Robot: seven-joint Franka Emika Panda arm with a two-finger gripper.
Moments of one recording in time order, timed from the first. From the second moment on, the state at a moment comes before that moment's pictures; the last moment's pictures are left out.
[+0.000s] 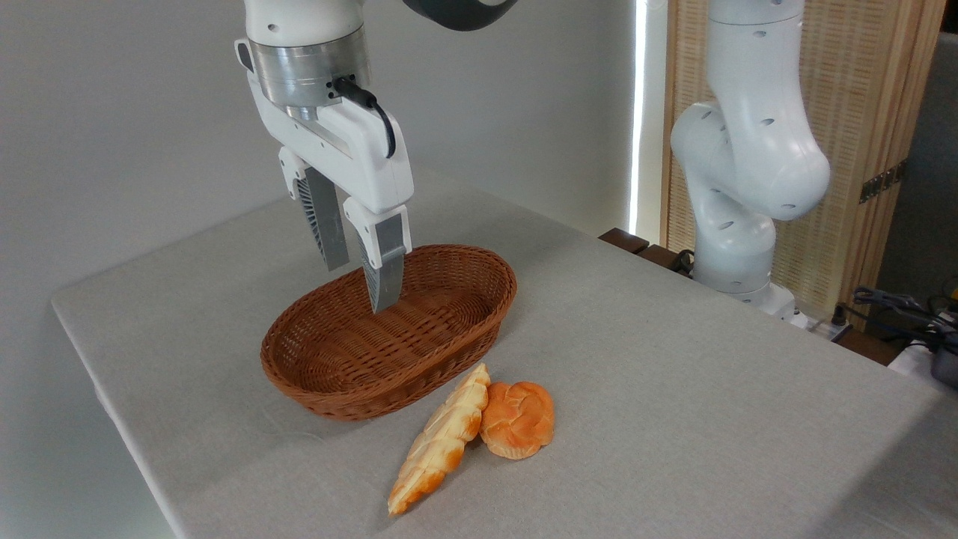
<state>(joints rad) -0.33 0.04 0.29 -1.61 -0.14 1.66 0.77</state>
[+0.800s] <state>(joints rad) -0.03 0.06 0.01 -1.61 -0.14 1.67 0.77</state>
